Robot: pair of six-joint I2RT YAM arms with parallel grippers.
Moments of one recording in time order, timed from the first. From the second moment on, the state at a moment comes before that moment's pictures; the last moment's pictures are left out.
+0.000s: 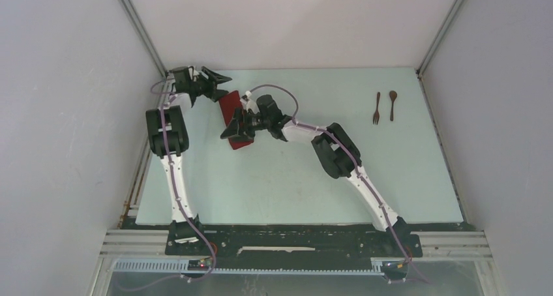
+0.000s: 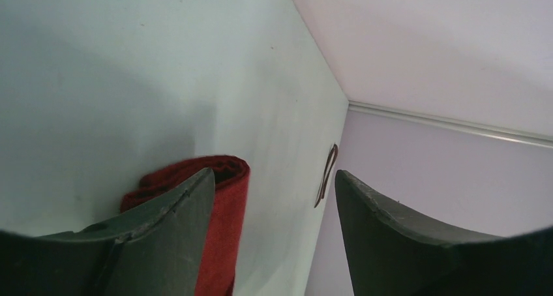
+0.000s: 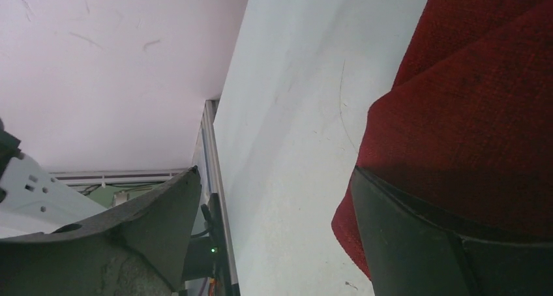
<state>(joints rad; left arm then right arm) 0.16 2.51 1.90 0.09 0.79 -1.07 0.74 2.62 2.01 0.29 -0.79 0.94</state>
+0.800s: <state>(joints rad) -0.44 1.04 1.07 -0.43 0.06 -0.42 0.22 1.82 1.72 -0.88 0.20 0.23</state>
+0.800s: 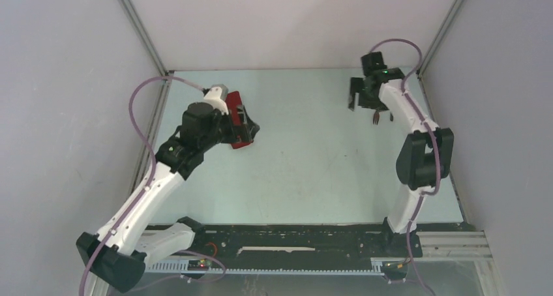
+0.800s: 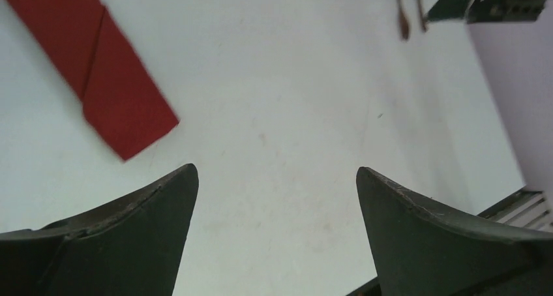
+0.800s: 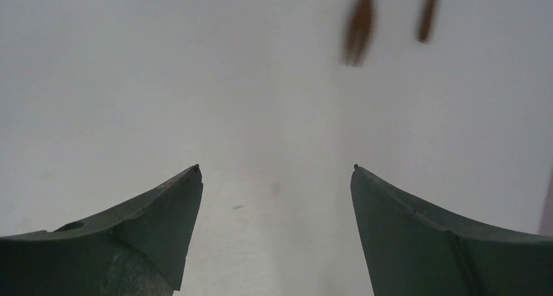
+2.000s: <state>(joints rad) -0.46 0.93 0.89 -0.47 0.24 -0.46 -0.20 2.64 2.53 -0.98 0.05 0.15</state>
